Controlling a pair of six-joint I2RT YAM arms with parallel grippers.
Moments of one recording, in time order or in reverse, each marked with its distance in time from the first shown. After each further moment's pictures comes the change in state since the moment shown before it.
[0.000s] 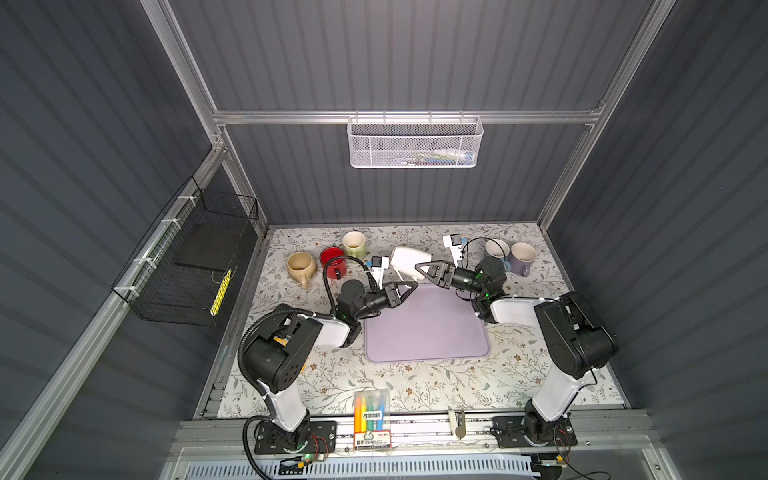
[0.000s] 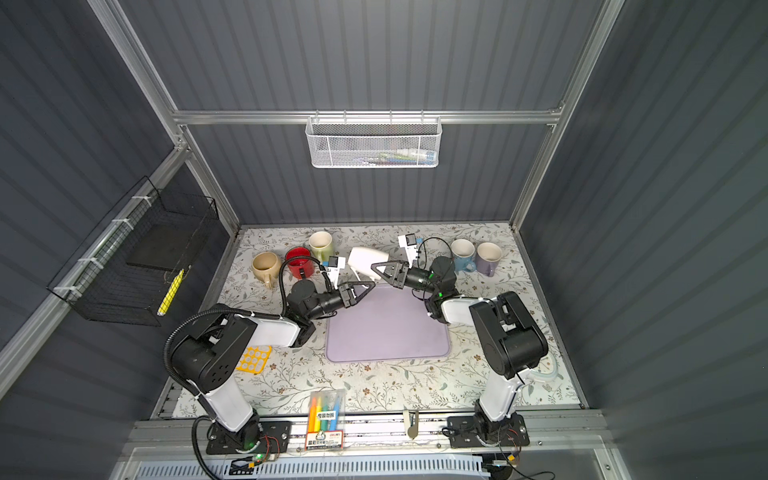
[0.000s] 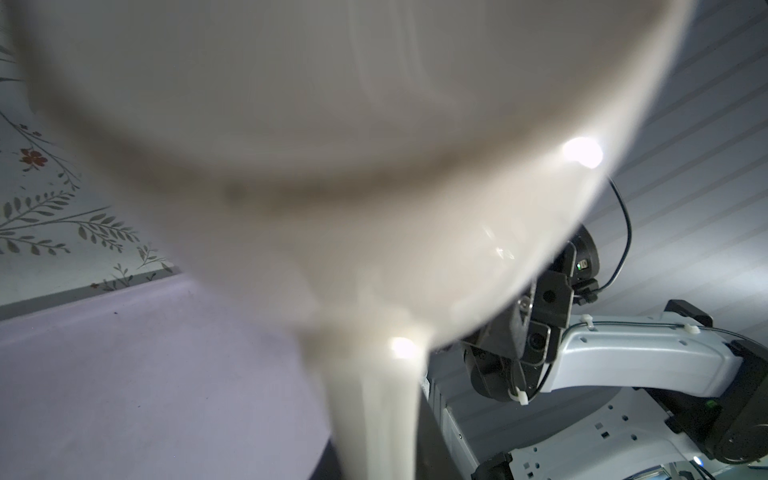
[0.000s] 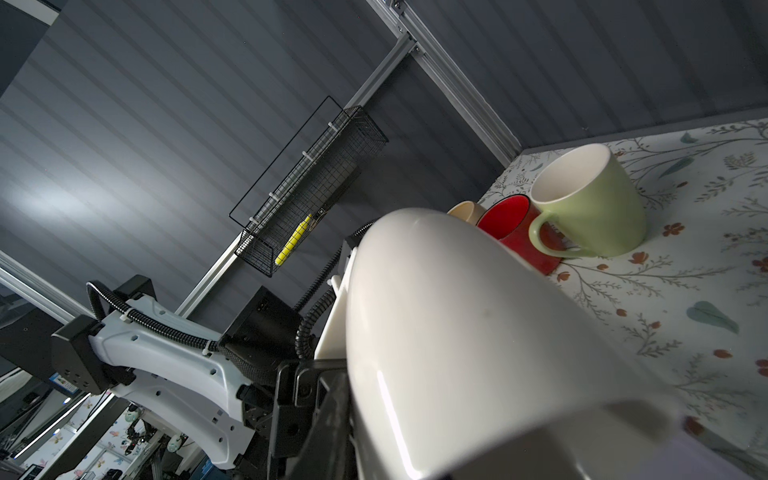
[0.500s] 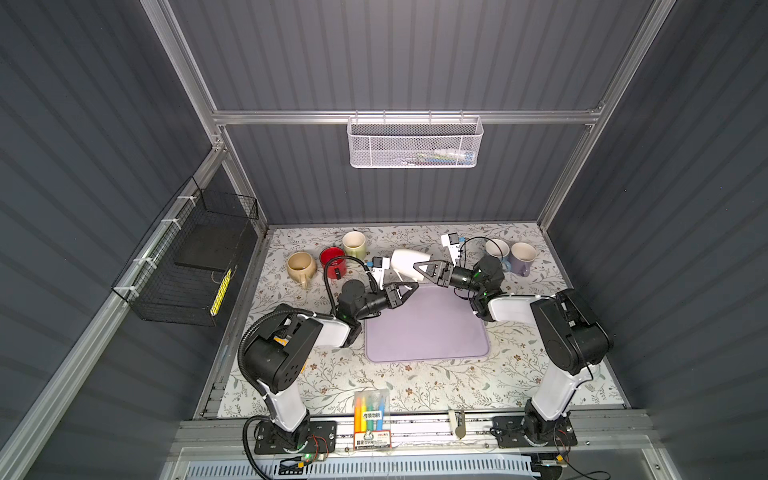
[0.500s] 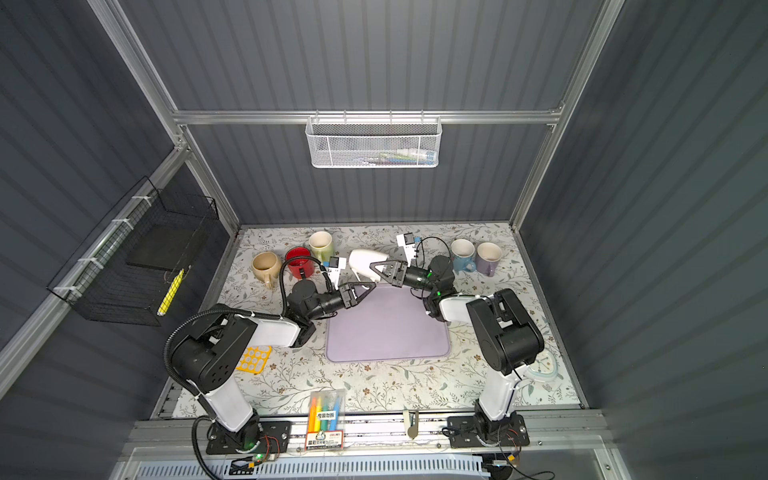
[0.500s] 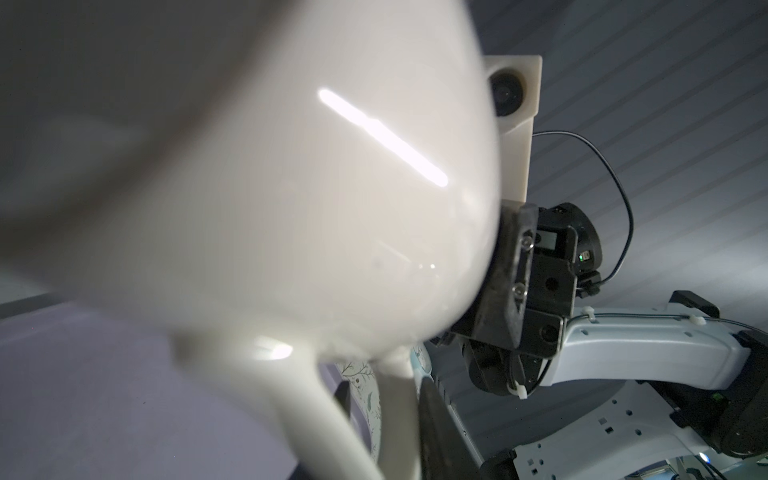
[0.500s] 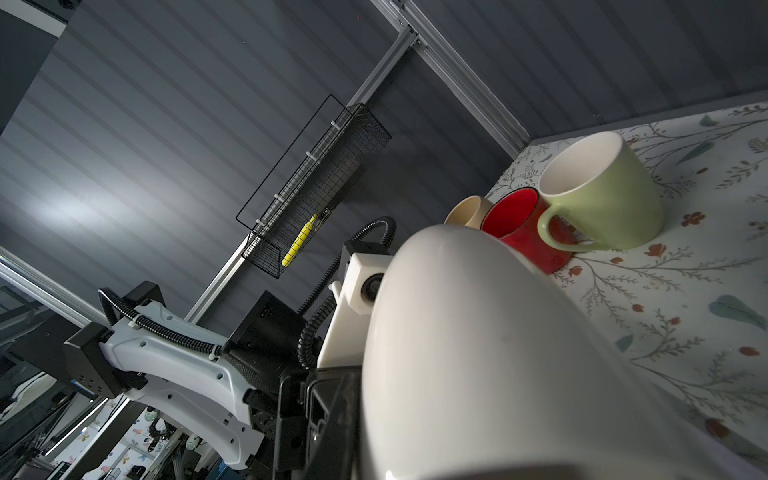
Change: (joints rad) left arm -0.003 -0.004 0.000 -0.038 -0.002 0.038; right arm 0.005 0.021 0.013 -0.011 -0.008 0.031
